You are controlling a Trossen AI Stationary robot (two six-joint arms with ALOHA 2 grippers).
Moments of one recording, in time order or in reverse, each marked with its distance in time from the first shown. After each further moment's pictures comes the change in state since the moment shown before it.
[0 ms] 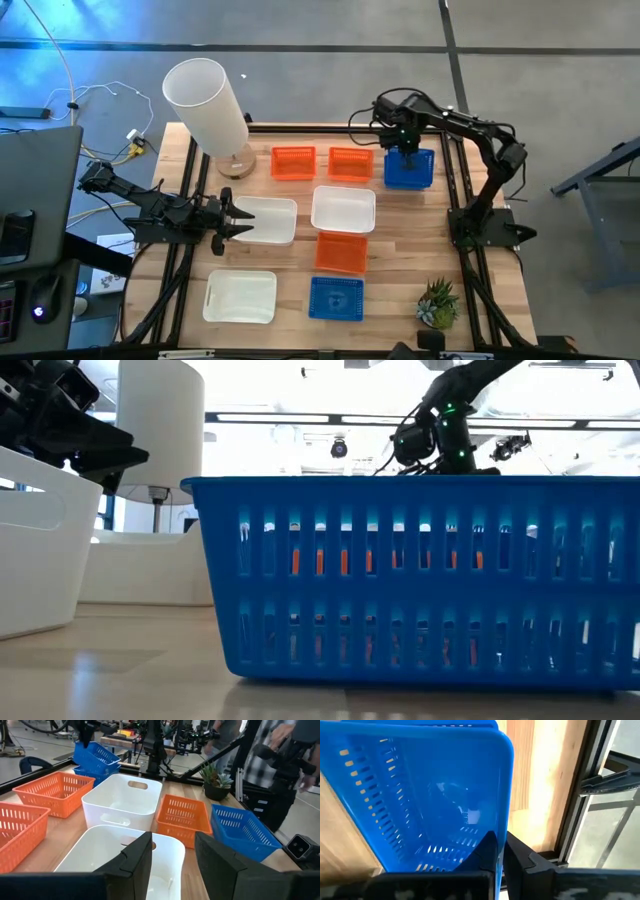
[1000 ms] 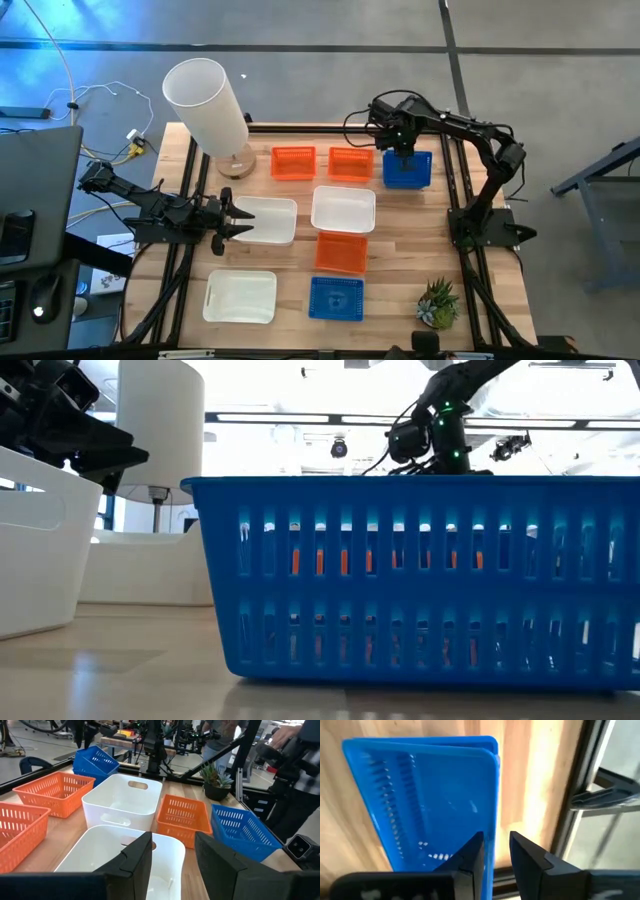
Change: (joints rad) left arm 0.000 0.000 0.000 0.000 0.000 0.000; right arm 0.037 0.003 0.000 0.047 -0.001 0.015
